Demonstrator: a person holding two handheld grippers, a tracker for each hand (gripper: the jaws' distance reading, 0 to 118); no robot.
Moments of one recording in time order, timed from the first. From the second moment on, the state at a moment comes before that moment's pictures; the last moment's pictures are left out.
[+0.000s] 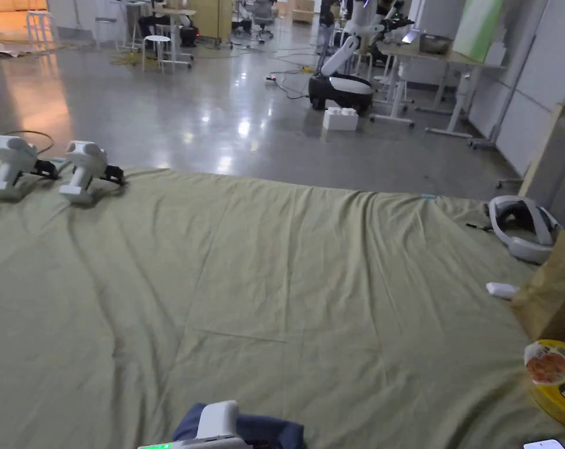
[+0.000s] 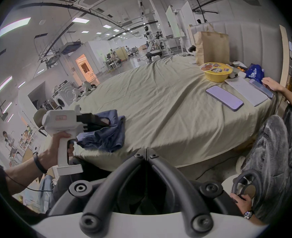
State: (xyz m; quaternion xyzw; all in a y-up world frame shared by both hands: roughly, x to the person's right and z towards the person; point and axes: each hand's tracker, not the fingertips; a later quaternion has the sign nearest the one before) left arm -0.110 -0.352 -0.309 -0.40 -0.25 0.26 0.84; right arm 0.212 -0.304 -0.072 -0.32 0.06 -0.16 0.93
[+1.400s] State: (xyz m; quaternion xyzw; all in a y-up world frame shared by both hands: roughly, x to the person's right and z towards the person) left arm -0.195 -0.401 -0.334 -0.45 -0.19 0.30 0.82; right arm 0.074 -0.386 -0.324 -0.51 0.15 -0.08 0.84
